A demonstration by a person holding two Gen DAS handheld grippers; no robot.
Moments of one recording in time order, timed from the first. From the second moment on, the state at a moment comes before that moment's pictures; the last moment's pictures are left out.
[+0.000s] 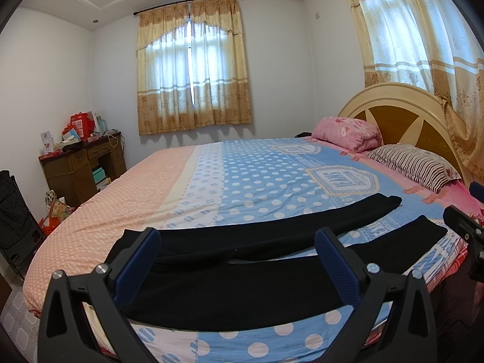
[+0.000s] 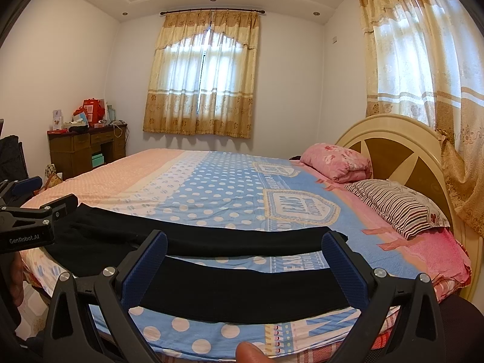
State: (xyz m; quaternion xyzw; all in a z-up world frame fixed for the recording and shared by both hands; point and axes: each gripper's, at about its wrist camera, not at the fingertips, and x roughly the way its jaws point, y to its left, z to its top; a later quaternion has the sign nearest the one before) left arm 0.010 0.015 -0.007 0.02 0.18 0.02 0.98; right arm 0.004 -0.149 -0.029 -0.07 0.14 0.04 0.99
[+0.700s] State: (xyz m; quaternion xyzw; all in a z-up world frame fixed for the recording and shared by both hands) left arm 0.072 0.048 -0.056 0.02 0.25 0.02 0.97; right arm 0.059 -0.162 -0.072 -0.05 0.23 0.06 0.97
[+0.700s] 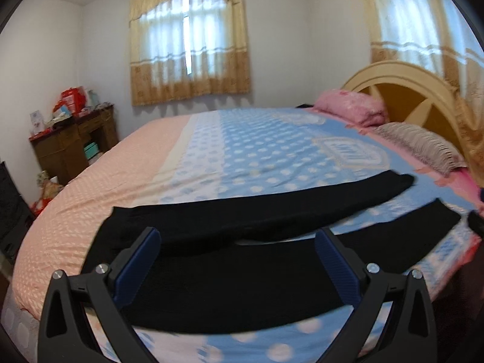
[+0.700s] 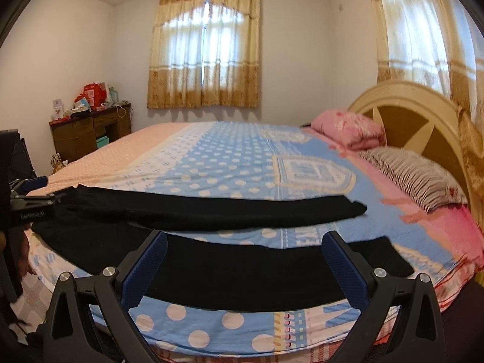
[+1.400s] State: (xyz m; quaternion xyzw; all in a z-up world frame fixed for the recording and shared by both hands) left arm 0.255 0.287 -0.135 -0.08 0.42 0.11 0.90; right arm 0.212 -0.219 -0.119 -0.02 0.34 0.02 0.94
